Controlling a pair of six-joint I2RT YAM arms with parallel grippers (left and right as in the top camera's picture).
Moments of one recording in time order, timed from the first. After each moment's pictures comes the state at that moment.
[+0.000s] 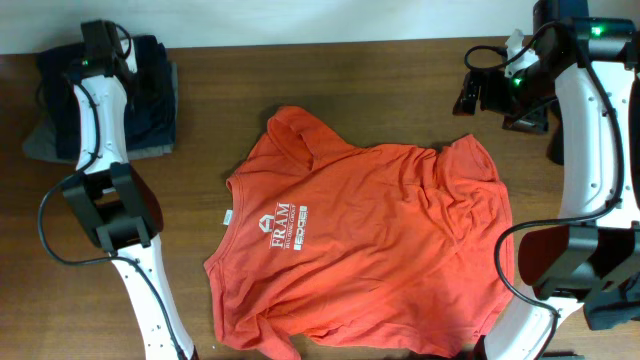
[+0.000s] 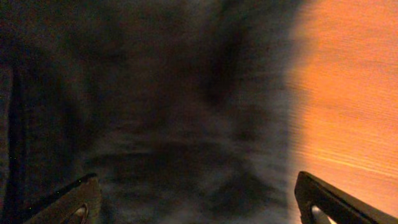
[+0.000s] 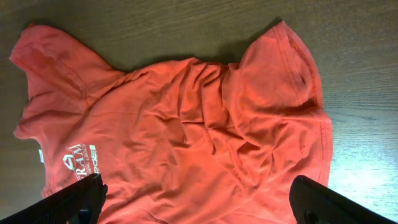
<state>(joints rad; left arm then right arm) 0.22 2.60 2.51 -0.95 0.03 0.01 -0.12 2.00 2.22 -1.58 -0.26 0.12</state>
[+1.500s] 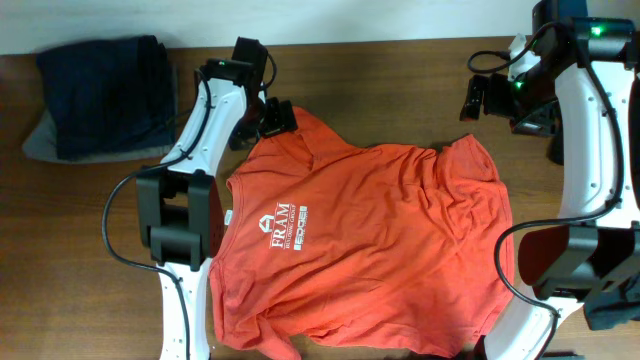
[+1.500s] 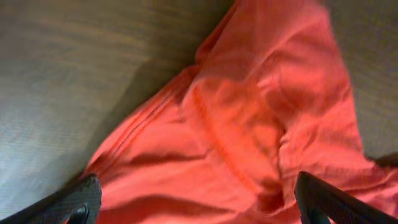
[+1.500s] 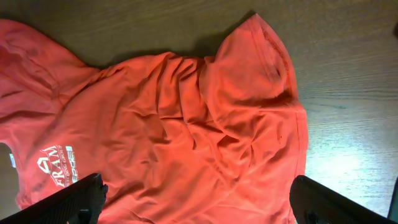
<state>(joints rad) -0.23 2.37 2.11 -1.12 0.15 -0.47 -0.12 2.00 2.22 -1.61 -0.17 0.11</state>
